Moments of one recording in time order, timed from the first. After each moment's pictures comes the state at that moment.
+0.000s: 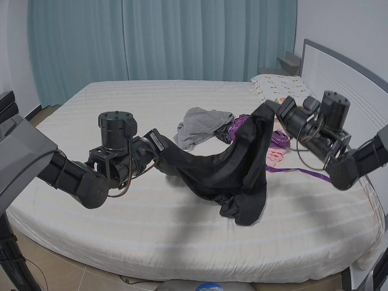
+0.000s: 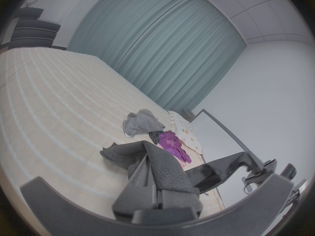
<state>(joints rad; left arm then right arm) -0.46 2.01 -0.98 -0.79 0.12 -0.75 0.36 1.94 -0.96 -1.06 0.04 0.82</state>
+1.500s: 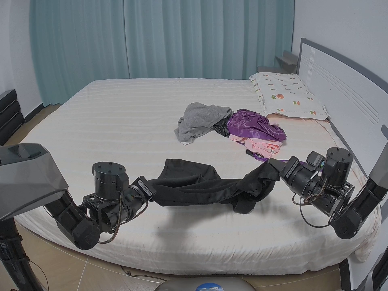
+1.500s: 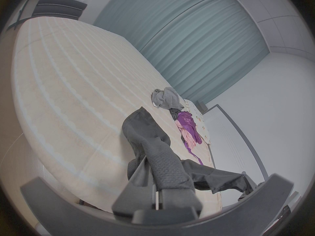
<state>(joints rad) -0.46 2.05 -0.57 -1.07 0.12 -0.95 0.41 1.95 -0.46 -1.36 0.02 0.85</state>
